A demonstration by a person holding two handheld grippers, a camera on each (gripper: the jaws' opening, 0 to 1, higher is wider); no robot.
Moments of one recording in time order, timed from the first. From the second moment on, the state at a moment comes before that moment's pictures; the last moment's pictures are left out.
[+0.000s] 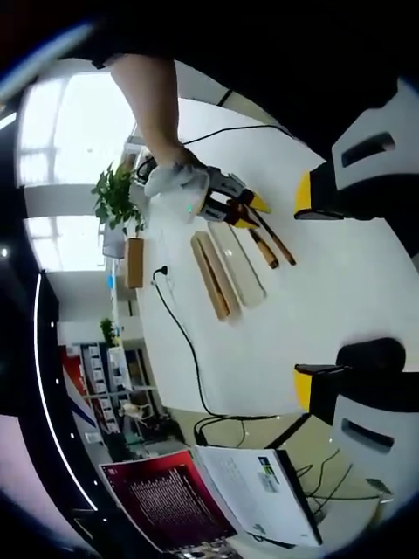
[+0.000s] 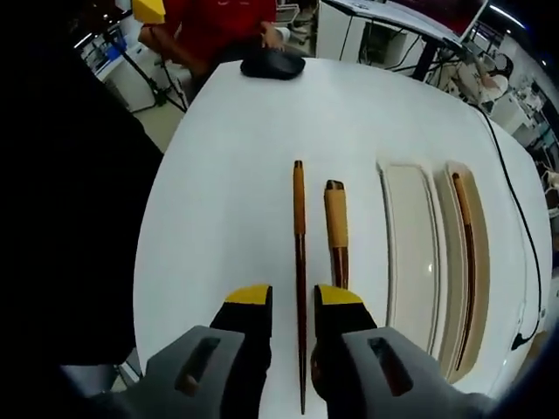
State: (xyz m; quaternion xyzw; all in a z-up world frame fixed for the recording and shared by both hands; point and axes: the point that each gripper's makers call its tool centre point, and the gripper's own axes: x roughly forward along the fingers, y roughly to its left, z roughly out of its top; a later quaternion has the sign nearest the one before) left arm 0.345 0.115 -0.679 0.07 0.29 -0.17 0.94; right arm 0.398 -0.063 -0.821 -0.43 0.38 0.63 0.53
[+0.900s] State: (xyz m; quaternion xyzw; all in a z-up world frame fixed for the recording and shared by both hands) left arm 0.349 0.117 -0.674 0.08 0.28 -0.17 0.94; right arm 0.406 -0.055 -0.824 -0.48 0.41 0.59 0.50
